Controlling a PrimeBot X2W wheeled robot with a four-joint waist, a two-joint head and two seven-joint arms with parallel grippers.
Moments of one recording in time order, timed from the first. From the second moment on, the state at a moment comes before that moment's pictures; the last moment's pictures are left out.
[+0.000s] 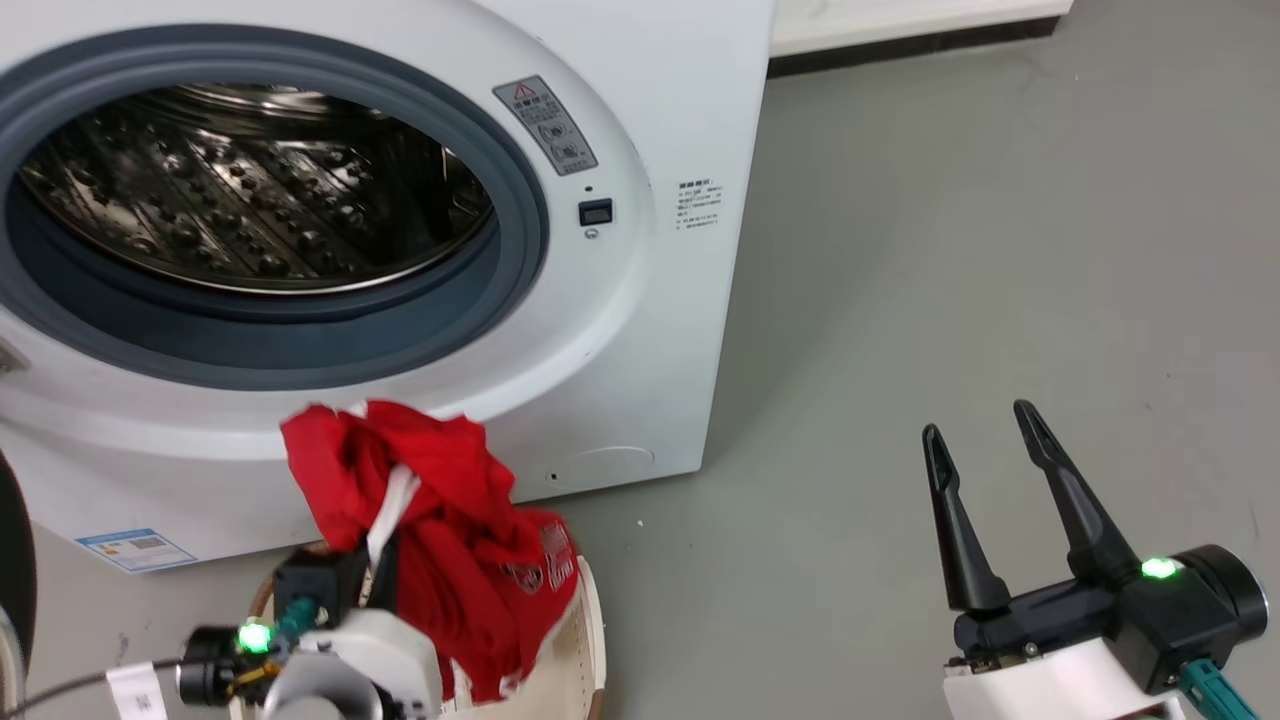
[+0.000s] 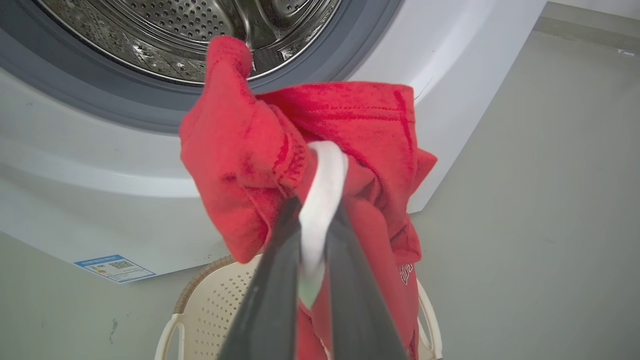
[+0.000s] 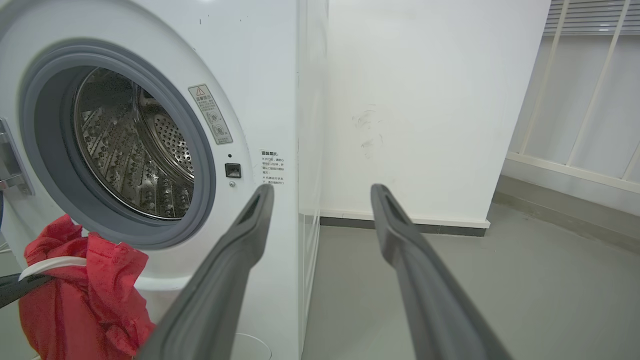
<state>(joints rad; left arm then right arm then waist) -0.21 0.17 -0.10 0.57 -0.14 -0.03 -0.26 0.04 -0.05 0.12 -0.16 0.02 0.13 -0.26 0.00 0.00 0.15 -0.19</state>
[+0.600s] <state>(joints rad) -0.13 0.13 -0.12 0.68 -0.13 -0.06 -0.26 0.03 -0.05 0.13 -0.17 0.01 0.13 -0.26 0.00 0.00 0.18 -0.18</state>
